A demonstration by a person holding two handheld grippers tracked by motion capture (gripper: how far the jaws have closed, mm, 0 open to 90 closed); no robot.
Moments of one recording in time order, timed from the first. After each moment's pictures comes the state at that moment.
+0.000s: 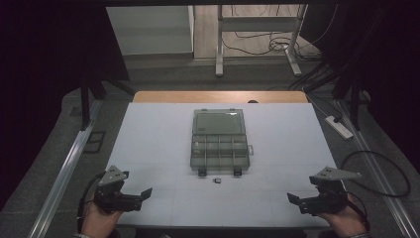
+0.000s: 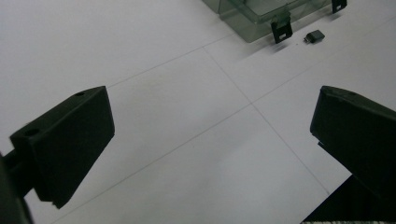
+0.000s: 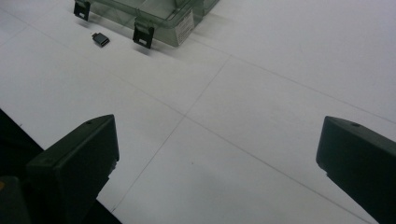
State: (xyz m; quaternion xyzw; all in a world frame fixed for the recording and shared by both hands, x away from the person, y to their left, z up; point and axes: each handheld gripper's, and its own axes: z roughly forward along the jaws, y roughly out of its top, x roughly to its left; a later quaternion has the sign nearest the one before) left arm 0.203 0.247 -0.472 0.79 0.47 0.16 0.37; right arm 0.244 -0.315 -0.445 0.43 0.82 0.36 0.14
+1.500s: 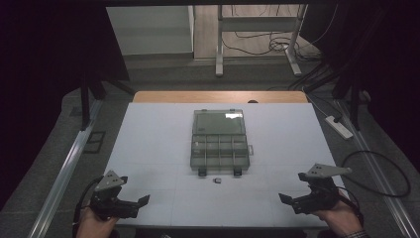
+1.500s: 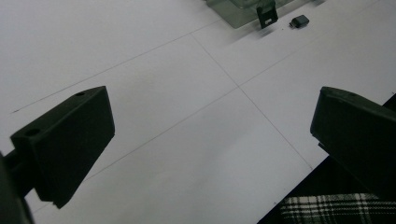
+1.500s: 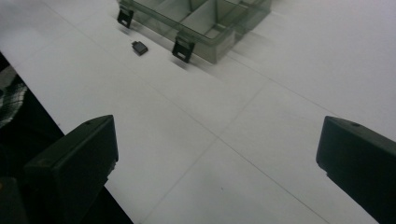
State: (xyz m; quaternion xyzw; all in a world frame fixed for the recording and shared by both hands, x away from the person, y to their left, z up) left arm 0.193 0.250 -0.470 0.80 0.46 0.14 0.37; right arm 0.251 -0.295 -0.439 0.37 0.84 0.38 0.11
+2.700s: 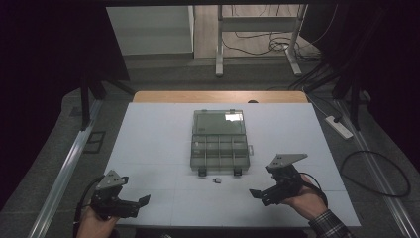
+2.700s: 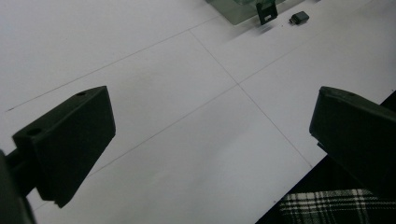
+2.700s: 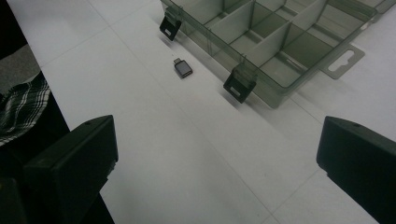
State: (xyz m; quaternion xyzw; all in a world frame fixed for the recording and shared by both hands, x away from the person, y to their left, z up) left arm 0.196 0.250 -0.471 0.80 0.46 0.13 0.37; right arm 0.281 -0.219 -0.443 0.30 0.88 0.36 0.07
